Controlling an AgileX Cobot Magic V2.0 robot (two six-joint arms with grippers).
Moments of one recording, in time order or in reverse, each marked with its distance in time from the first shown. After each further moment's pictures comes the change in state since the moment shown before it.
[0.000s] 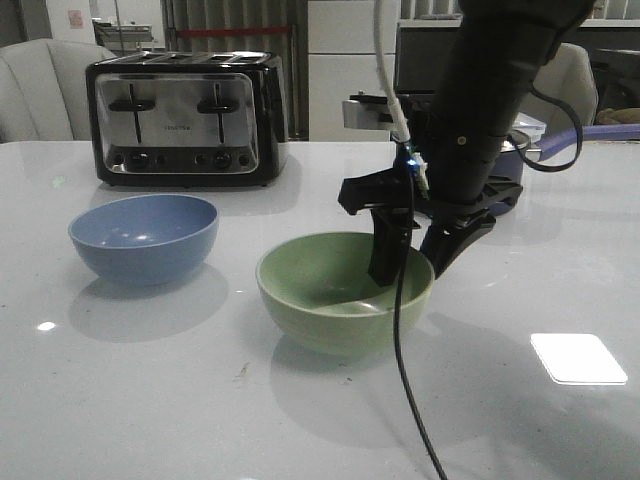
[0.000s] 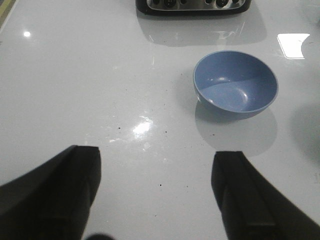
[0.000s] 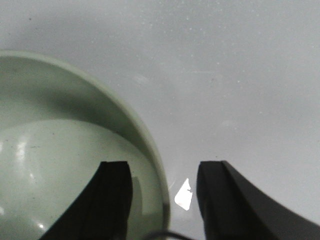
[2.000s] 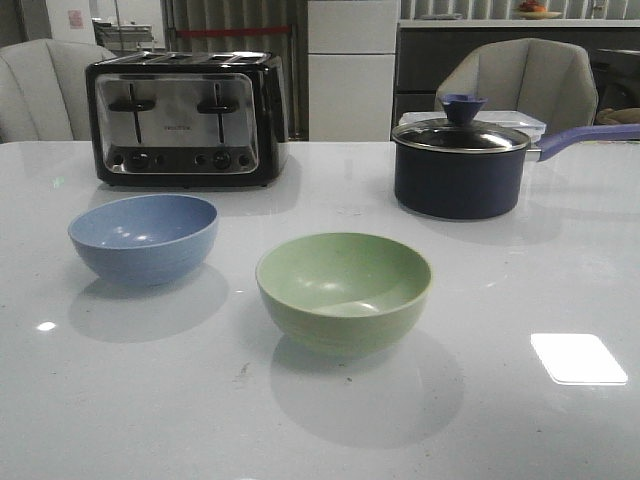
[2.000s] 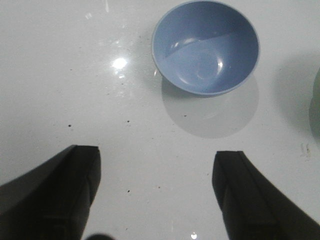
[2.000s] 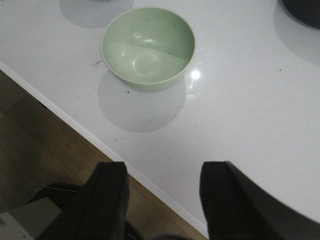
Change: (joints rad) left arm -0.136 0.554 -0.280 -0.032 0.049 0.057; right arm 0.001 -1.229 0.678 -0.015 0.055 -0.108
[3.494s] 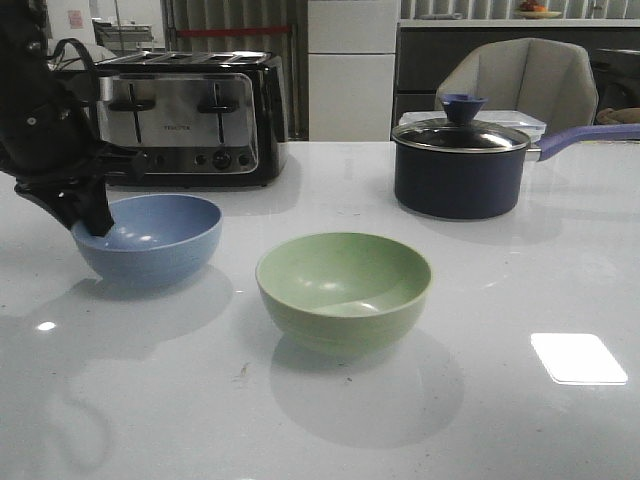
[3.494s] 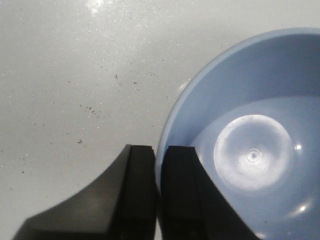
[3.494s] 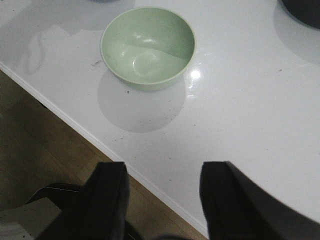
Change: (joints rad) left arm 0.004 0.820 -0.486 -0.022 -0.047 -0.003; right arm 0.000 0.000 0.000 0.000 0.001 0.000
